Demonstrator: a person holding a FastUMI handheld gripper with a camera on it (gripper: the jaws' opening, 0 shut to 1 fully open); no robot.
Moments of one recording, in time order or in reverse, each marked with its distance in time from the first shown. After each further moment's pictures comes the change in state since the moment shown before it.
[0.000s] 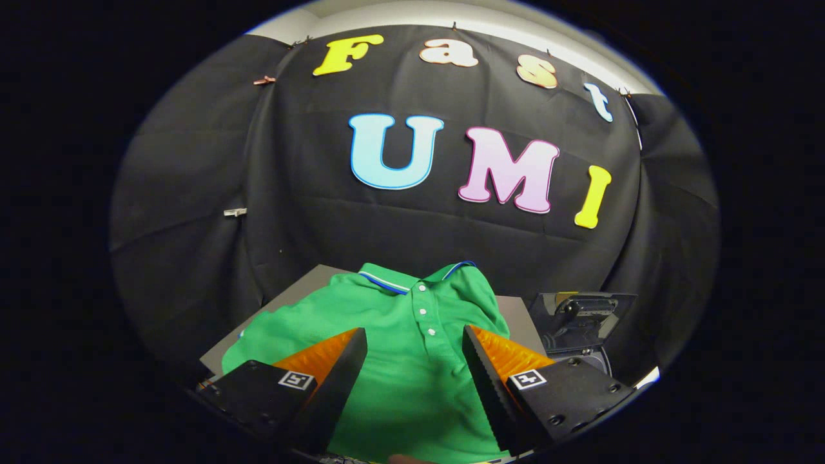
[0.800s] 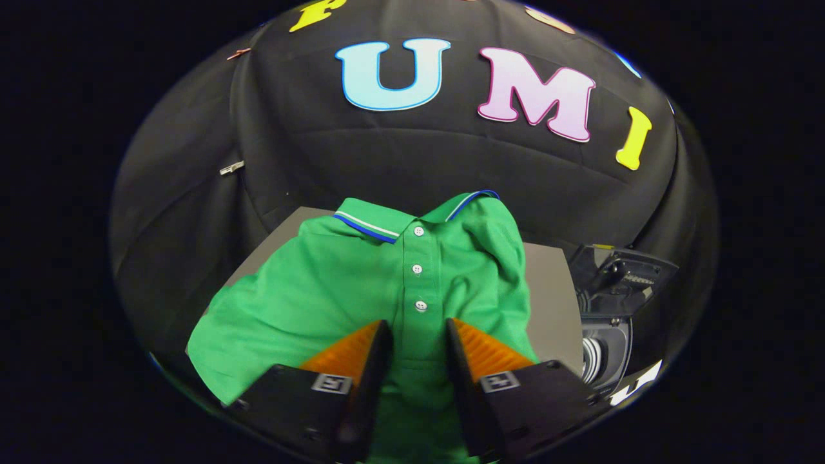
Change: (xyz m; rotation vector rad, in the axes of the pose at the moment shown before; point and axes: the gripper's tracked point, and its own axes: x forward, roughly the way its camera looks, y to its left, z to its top) arm 0.065 -0.011 -0.059 0.011 0.362 0.127
